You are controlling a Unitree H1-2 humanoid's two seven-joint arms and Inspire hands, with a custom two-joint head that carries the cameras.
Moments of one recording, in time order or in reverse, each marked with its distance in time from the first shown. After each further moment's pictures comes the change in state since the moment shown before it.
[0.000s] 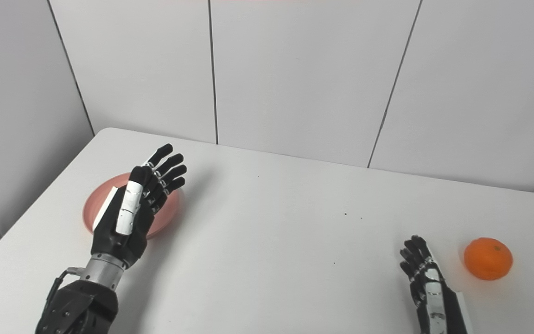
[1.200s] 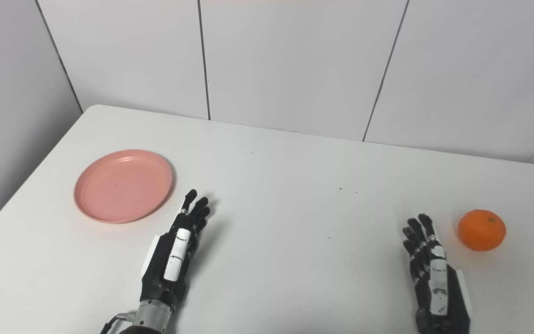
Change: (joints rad) left arm 0.232 -0.181 -0.266 0.261 0.183 -0.314 0.120; right arm 0.004 -0.006 -0.005 -0.019 0.036 0.042 -0.003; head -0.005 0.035
